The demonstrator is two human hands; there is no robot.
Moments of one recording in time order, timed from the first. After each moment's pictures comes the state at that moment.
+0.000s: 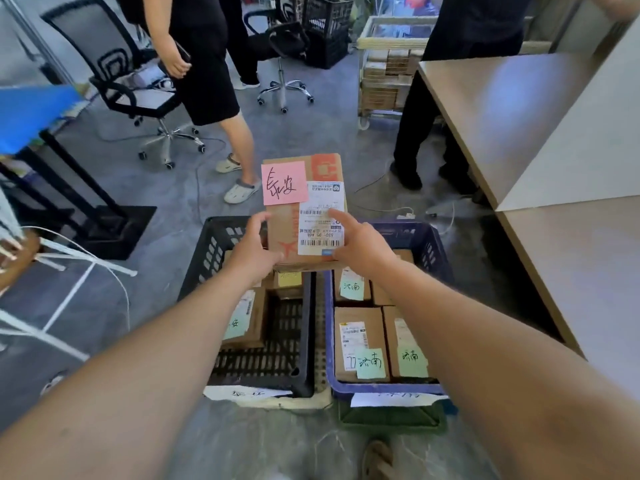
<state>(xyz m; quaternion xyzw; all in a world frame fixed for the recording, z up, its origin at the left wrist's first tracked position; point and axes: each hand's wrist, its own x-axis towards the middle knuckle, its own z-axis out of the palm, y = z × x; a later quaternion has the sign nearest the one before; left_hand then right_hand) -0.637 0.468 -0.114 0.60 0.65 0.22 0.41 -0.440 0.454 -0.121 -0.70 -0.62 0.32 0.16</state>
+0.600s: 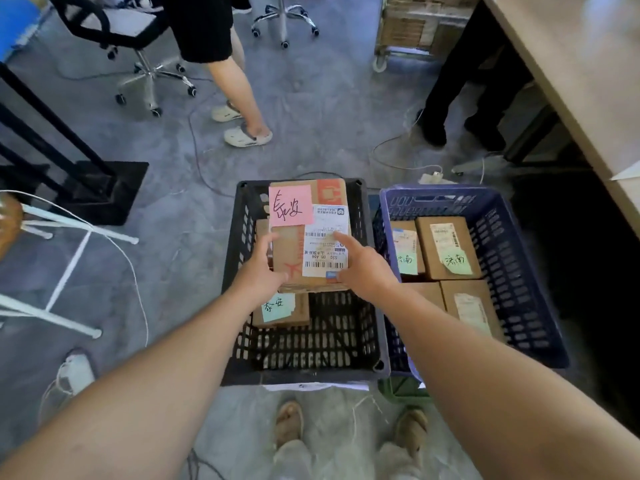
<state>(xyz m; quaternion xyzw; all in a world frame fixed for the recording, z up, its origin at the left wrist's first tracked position) -0.798 0.523 -0.213 0.58 0.67 0.10 0.46 -0.604 0.502 -0.225 -0.72 -0.56 0.40 0.09</state>
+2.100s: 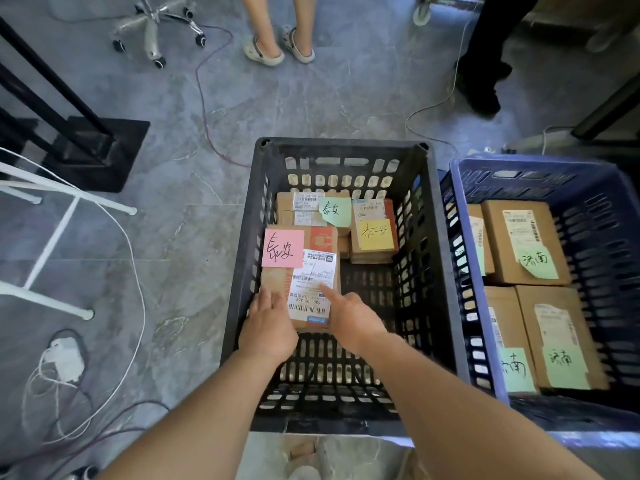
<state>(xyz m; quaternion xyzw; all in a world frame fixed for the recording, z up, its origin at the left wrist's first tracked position) -0.853 0.522 -0.400 0.64 0.69 -0.16 0.31 -0.706 0.516 -0.415 -0.68 -0.60 0.41 -0.06</state>
